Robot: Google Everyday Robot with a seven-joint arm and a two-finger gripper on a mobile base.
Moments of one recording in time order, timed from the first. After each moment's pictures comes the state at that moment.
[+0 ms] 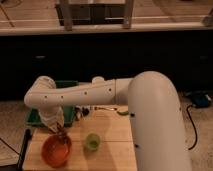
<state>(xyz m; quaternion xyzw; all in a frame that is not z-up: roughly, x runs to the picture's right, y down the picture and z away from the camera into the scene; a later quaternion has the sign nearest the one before) -0.239 0.189 0.708 -0.11 -0.35 -0.87 0.33</state>
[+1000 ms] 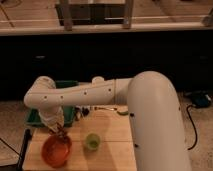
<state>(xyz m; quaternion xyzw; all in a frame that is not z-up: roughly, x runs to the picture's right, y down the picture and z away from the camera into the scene) -0.238 0.189 0.710 -0.10 -0.35 -0.88 0.29</state>
